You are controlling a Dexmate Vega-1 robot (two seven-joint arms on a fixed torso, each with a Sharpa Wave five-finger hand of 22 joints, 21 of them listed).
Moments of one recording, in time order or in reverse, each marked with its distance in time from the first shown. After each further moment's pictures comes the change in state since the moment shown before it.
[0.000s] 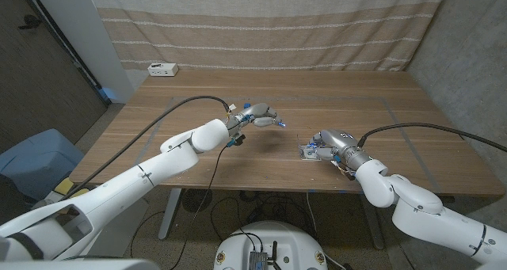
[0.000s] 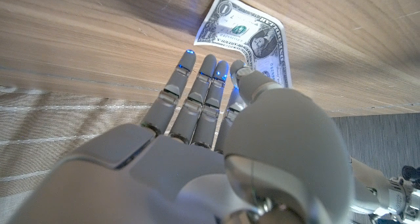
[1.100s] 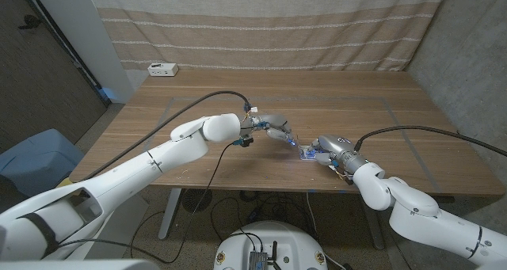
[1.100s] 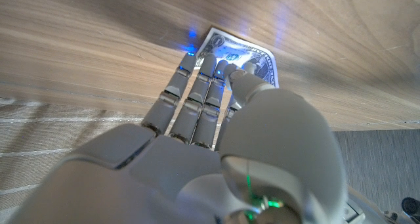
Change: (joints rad) left arm -0.117 -0.034 0.089 -0.004 0.117 -0.009 -0.321; left_hand 0.036 0.018 0.042 0.030 0.032 -0.041 -0.004 -0.078 -0.007 -0.060 0.001 -0.066 -0.021 -0.026 0.013 -0.069 -0.025 -0.002 -0.026 0.024 0.009; right arm 0.017 0.000 -0.042 0.004 -0.014 -0.029 0.040; right_hand 0.057 0.049 0.026 -0.013 0.000 0.022 -0.011 0.006 0.000 0.027 -0.016 0.004 0.000 -0.008 0.000 0.012 0.038 -0.018 -0.018 0.000 0.005
